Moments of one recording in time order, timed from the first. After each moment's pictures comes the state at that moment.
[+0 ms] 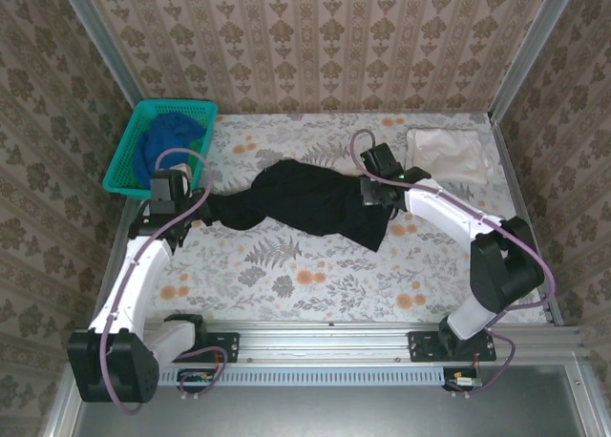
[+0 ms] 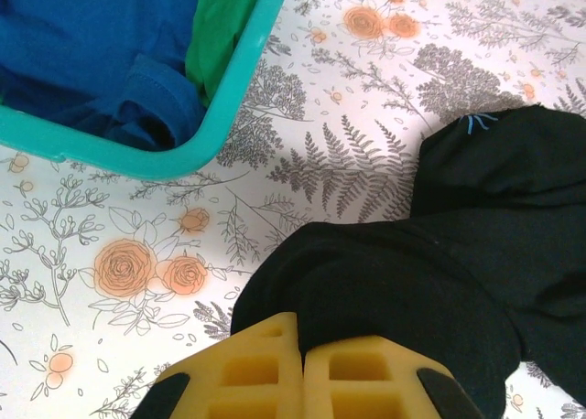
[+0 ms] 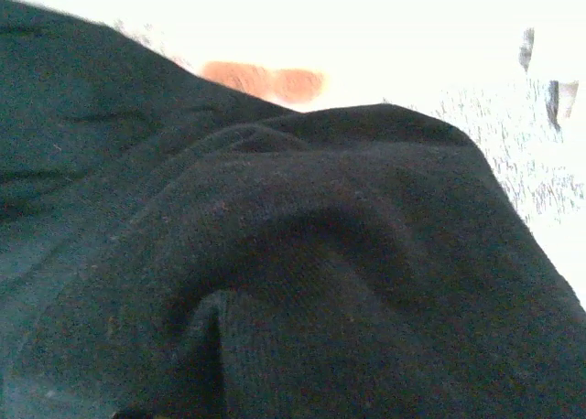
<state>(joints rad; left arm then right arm) -0.08 1.04 0.82 -0.52 0.00 -0.29 0.44 1.62 1.18 -0.59 0.23 0.37</state>
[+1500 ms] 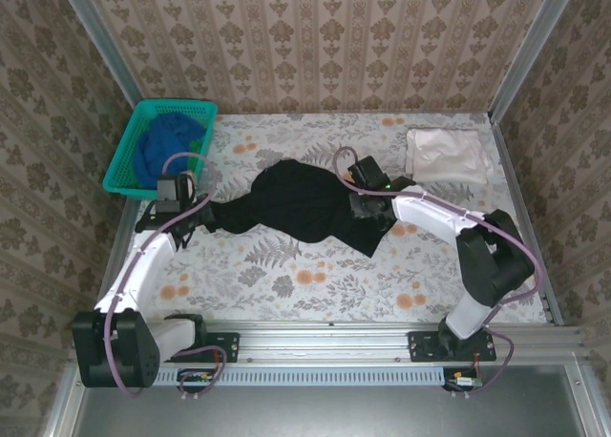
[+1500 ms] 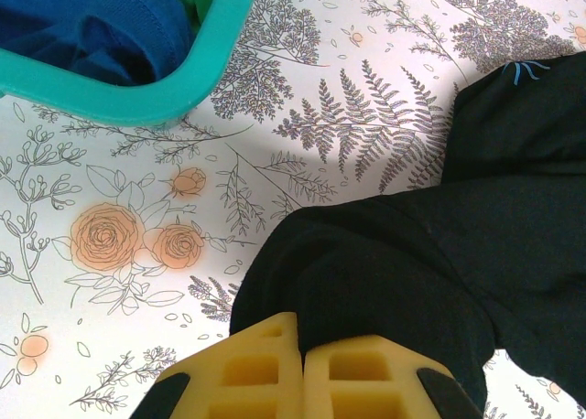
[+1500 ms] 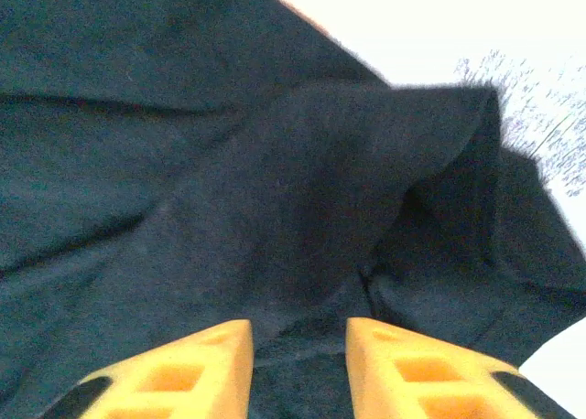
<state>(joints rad) -0.07 1.13 0.77 -0.48 0.02 -0.29 0.50 1.69 1.12 -0.50 0.18 0.30</state>
